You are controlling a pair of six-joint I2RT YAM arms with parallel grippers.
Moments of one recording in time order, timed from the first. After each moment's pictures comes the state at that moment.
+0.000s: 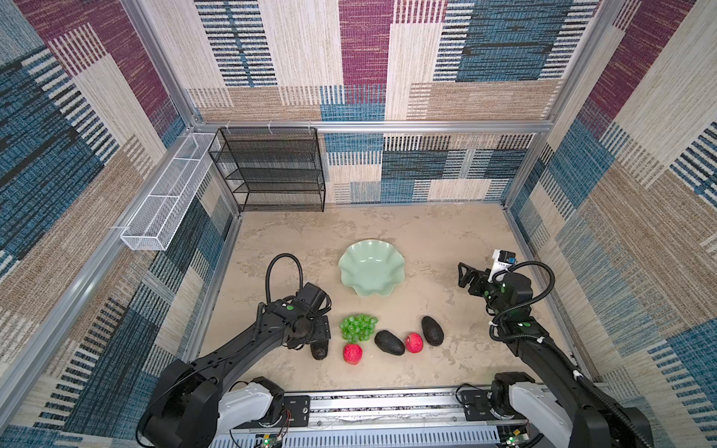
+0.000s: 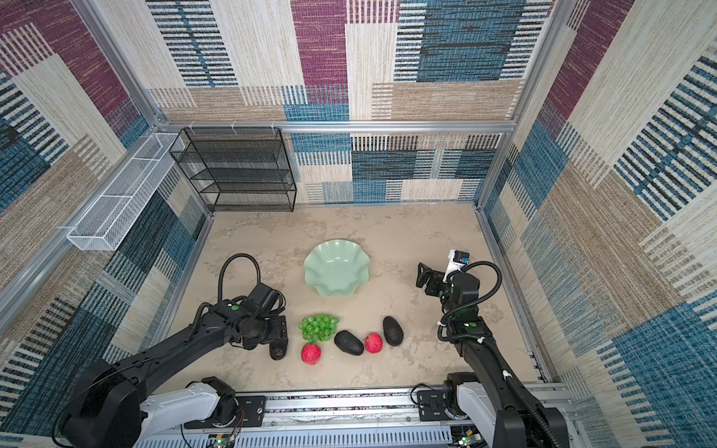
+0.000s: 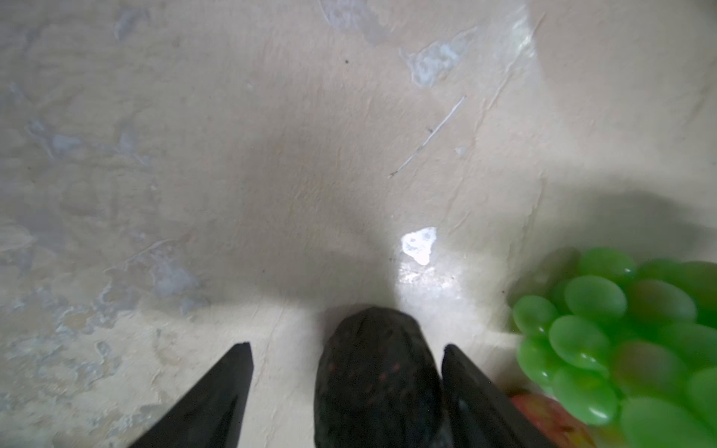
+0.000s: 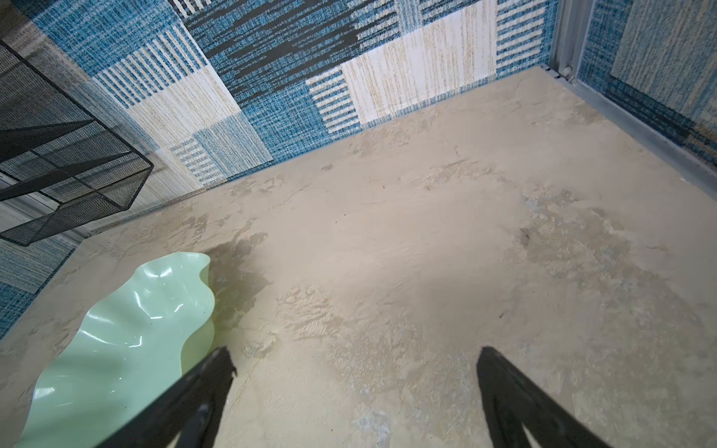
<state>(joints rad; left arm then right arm) -0.52 1.18 0.64 -0.78 -0.04 -0.71 0.02 0.92 0.35 0.23 -0.10 0.36</state>
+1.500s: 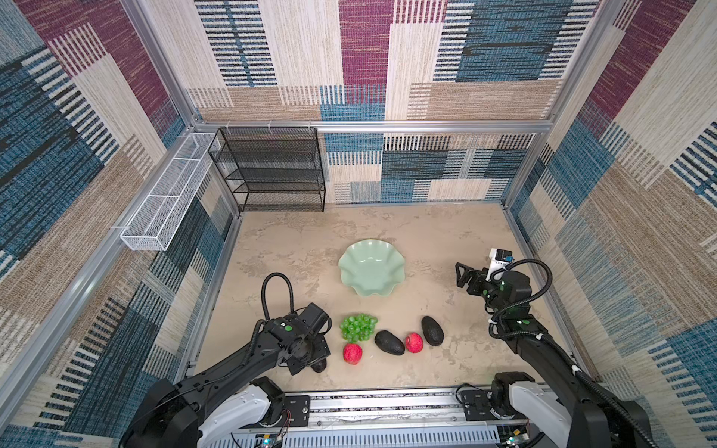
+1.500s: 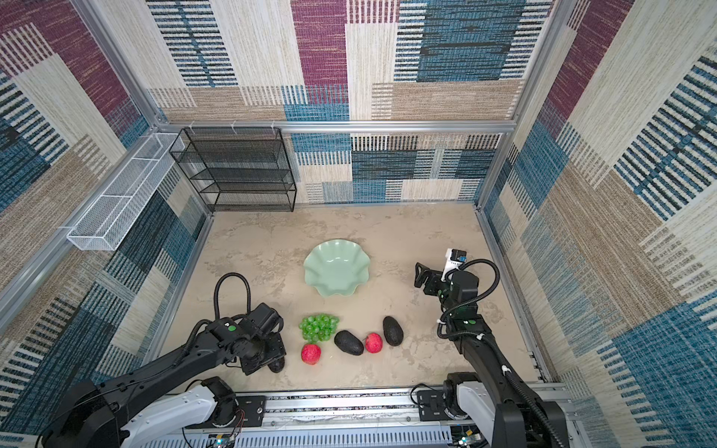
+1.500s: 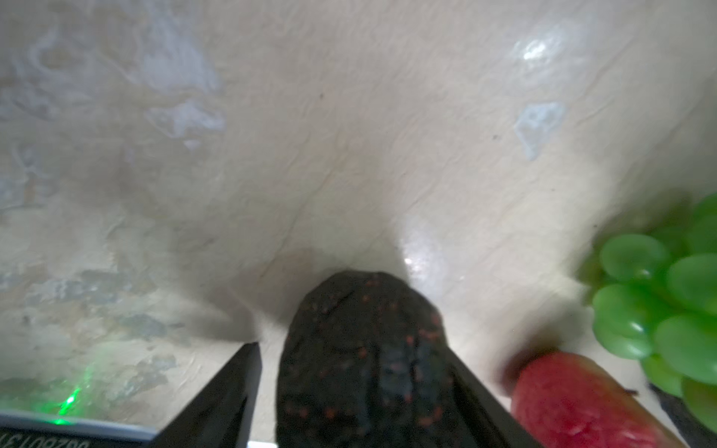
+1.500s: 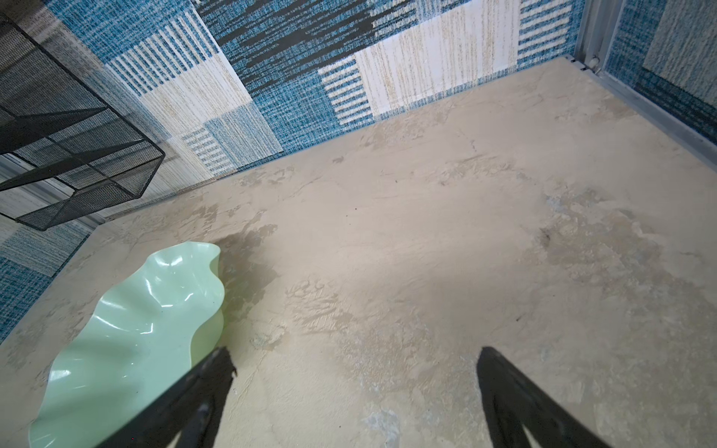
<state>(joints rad) -0.65 1.05 0.53 -0.87 0.01 -1.10 0.02 0.95 0.37 0.24 -0.15 0.34</state>
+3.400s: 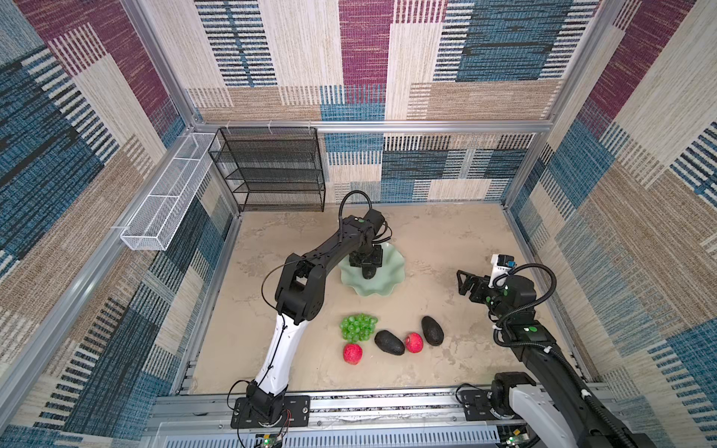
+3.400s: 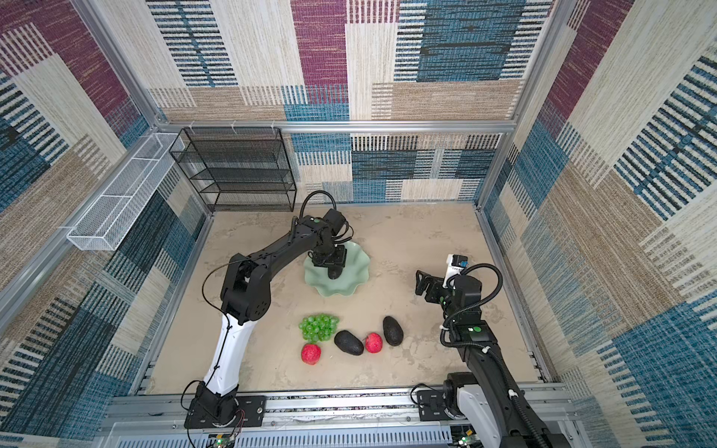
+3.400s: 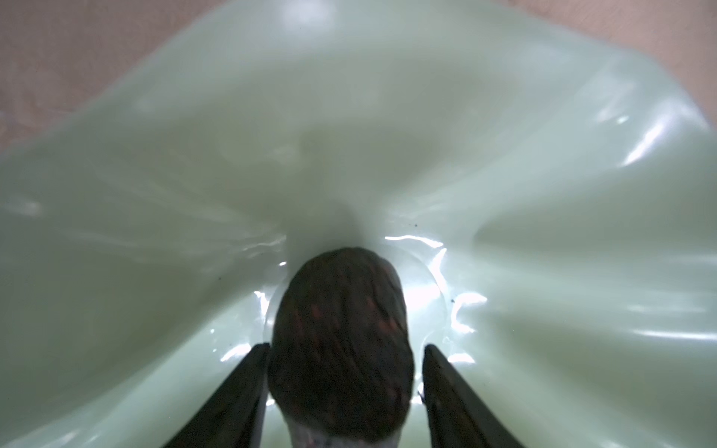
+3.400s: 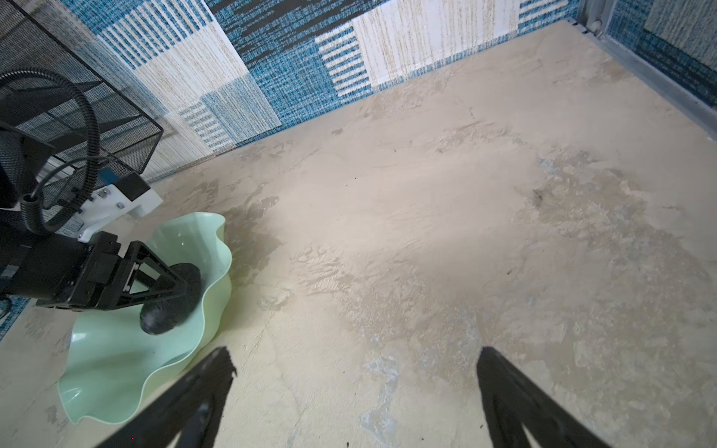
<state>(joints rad) -0.56 2.32 2.05 -1.05 0.03 -0.44 0.02 0.82 0.40 0.00 -0.17 0.35</state>
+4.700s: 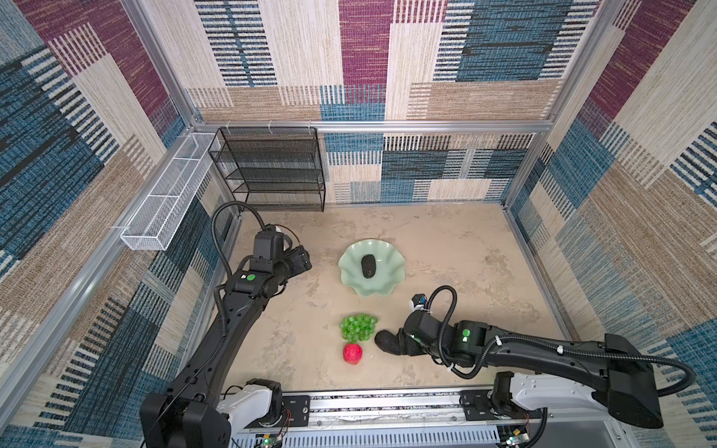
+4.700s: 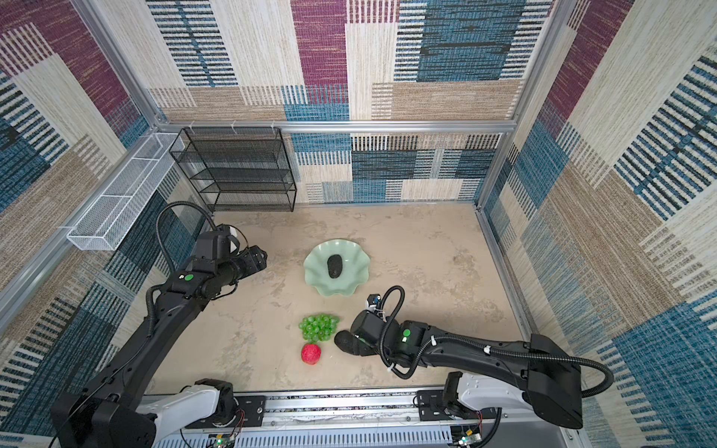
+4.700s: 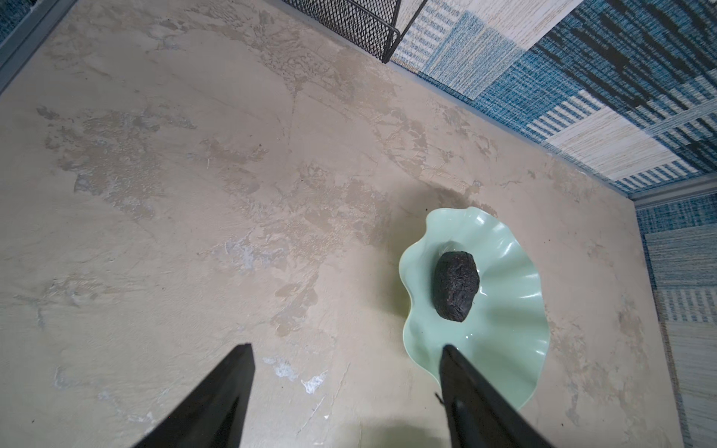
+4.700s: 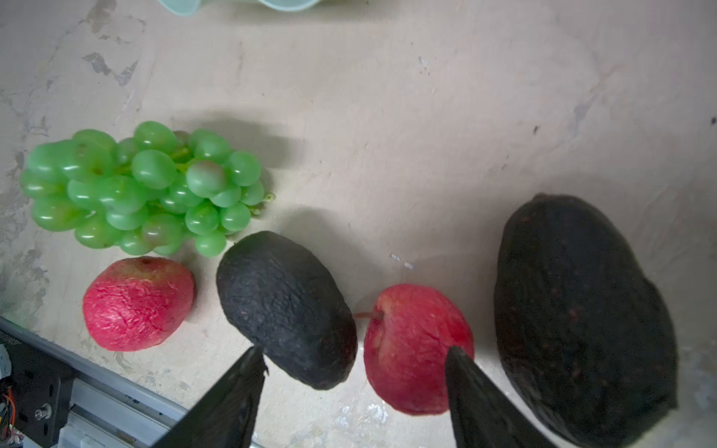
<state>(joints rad) -0.17 1.14 1.03 -0.59 0.00 -0.52 1.13 1.17 0.66 -0.56 0.26 0.98</state>
